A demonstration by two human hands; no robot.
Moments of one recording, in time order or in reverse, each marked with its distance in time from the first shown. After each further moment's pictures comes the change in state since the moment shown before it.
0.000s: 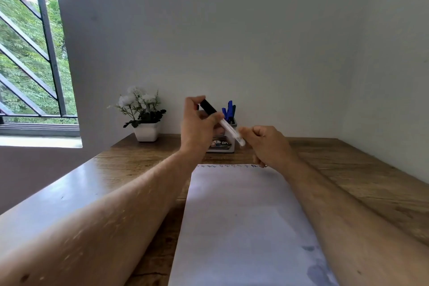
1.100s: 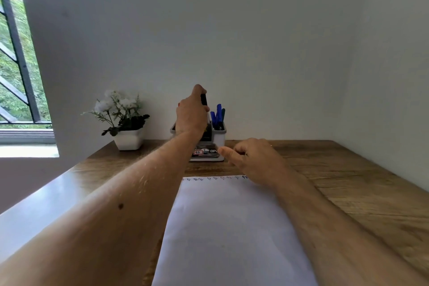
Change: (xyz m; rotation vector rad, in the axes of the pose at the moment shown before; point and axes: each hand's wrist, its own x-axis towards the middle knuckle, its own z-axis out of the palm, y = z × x) left_hand 0.107 -0.042 0.031 0.817 0.056 0.227; right_hand 0.016 0.012 0.002 -0.464 -0.072 -0.170
